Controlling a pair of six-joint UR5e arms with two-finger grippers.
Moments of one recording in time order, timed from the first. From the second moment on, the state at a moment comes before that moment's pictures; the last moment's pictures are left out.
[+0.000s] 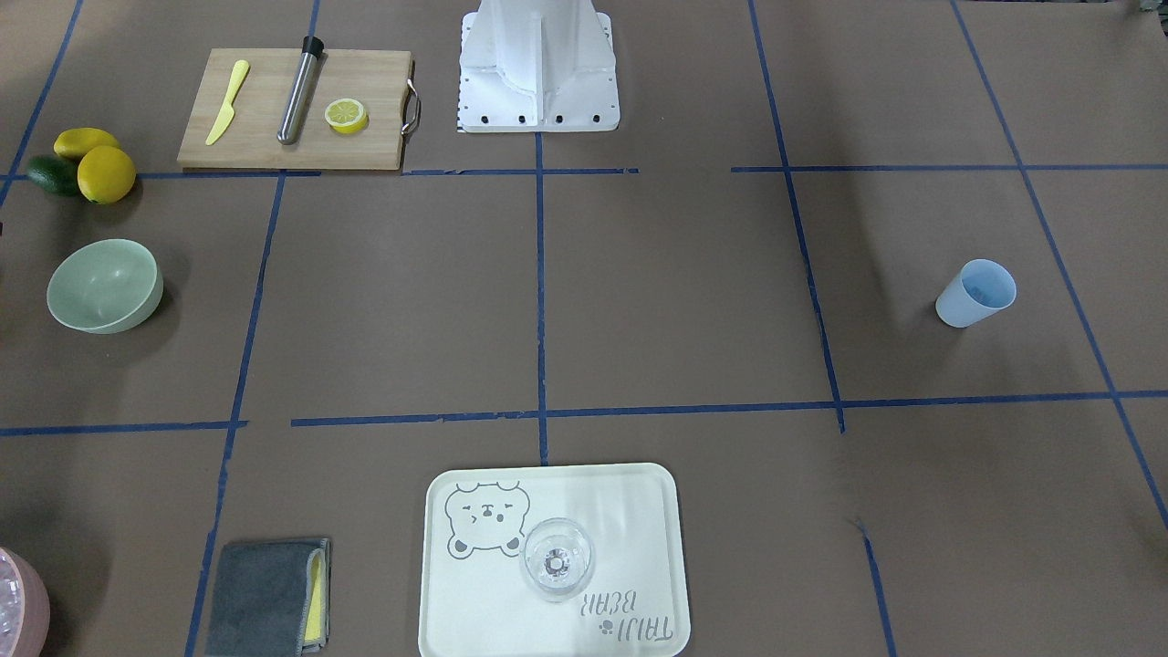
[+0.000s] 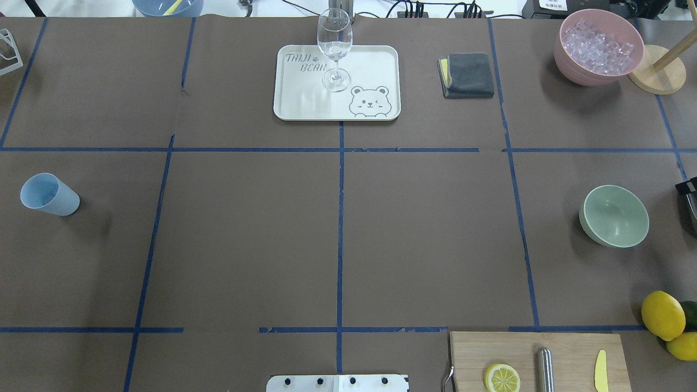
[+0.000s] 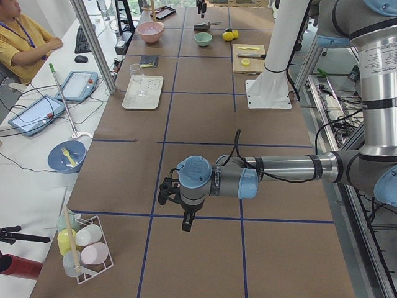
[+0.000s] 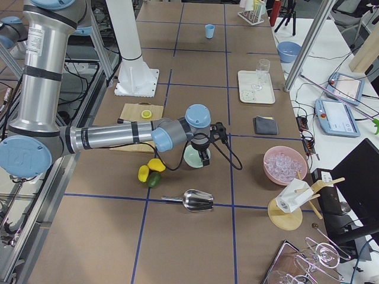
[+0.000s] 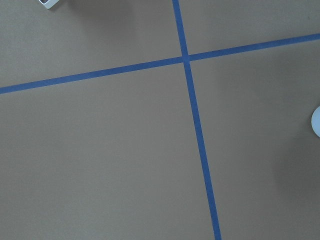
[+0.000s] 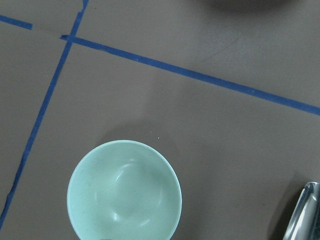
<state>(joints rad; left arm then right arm) -1.62 -1.37 -1.73 -1.70 -2.37 0.15 1.26 -1.77 1.85 -1.15 2.39 0.26</state>
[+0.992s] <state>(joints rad) -1.62 -1.37 -1.73 -1.70 -2.37 0.15 1.04 -1.74 1.57 -0.73 2.27 0.53</state>
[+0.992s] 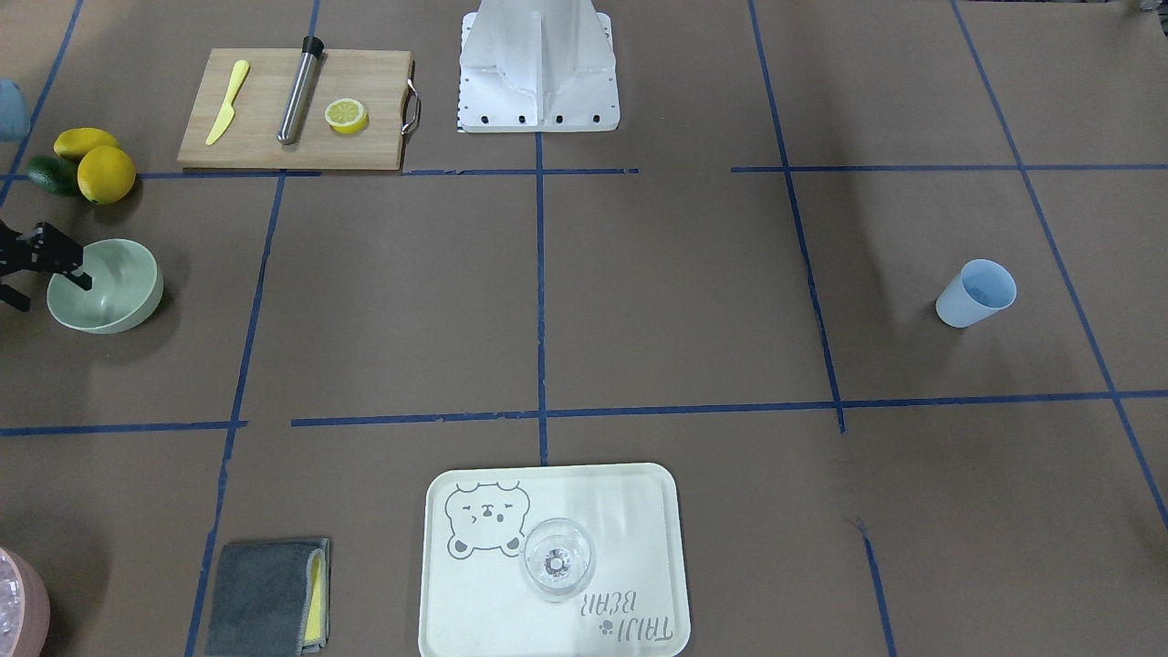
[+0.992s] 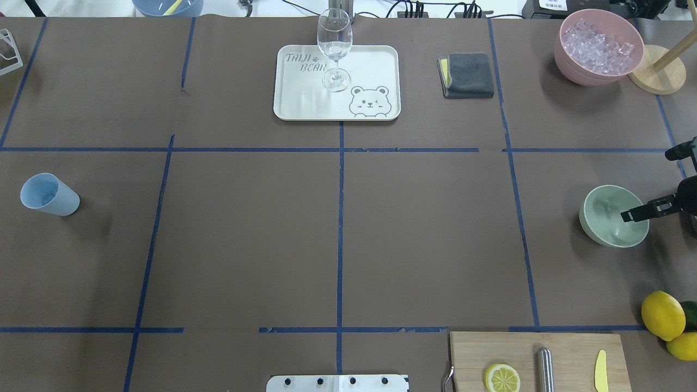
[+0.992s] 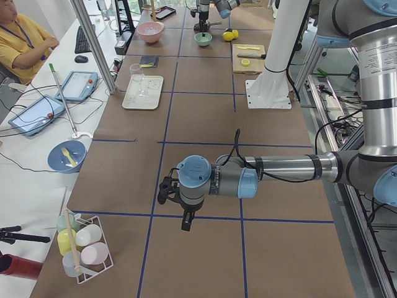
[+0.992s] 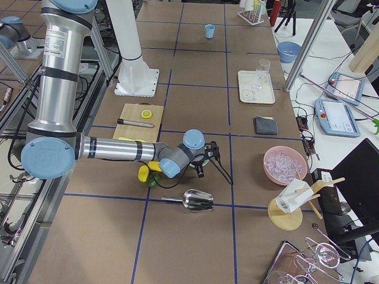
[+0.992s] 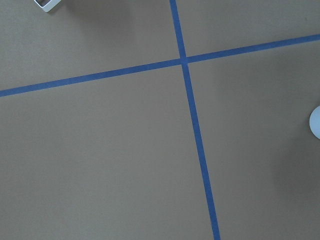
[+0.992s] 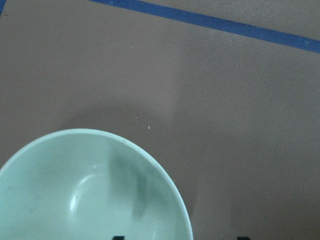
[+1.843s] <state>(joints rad) -1.62 -1.37 -1.73 -1.70 -2.37 0.15 1.04 -1.70 1.67 -0.74 2.27 0.59</state>
